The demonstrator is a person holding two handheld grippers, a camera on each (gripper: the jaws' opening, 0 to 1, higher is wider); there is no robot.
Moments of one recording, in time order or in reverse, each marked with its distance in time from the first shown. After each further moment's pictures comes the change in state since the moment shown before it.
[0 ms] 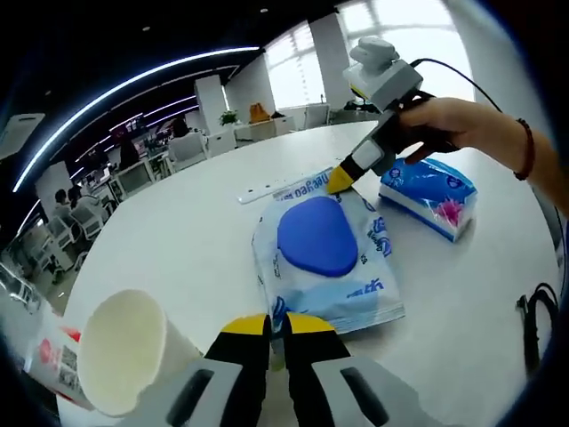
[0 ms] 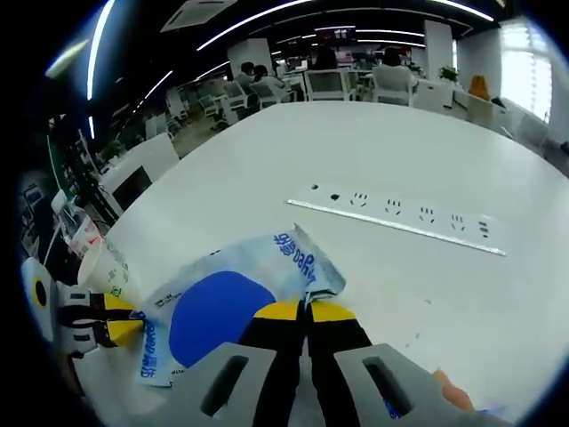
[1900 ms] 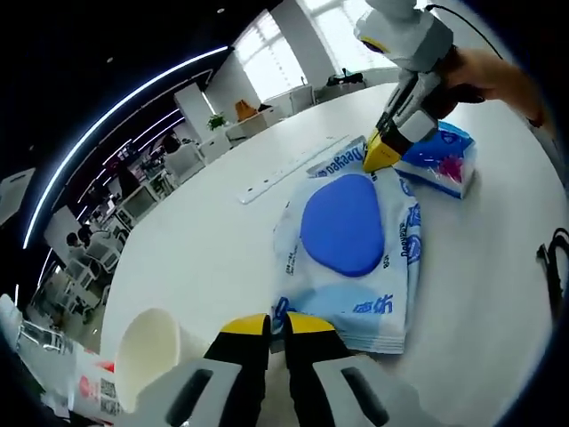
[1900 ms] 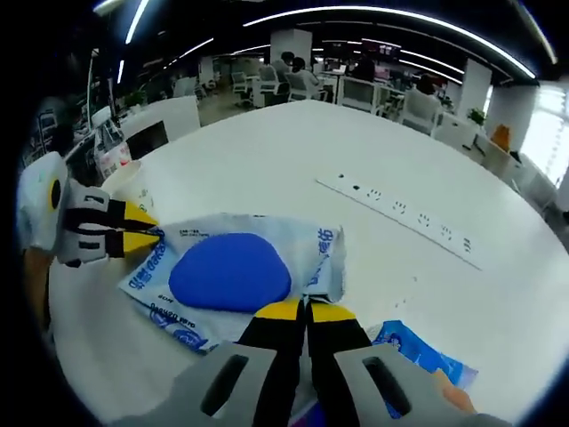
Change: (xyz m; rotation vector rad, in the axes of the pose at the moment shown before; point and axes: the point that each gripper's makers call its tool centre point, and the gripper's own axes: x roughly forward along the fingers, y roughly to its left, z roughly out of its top) left arm -0.009 0.000 0.000 0.232 0.049 0.082; right arm -0.047 0.019 -0.037 -0.291 0.008 -0.024
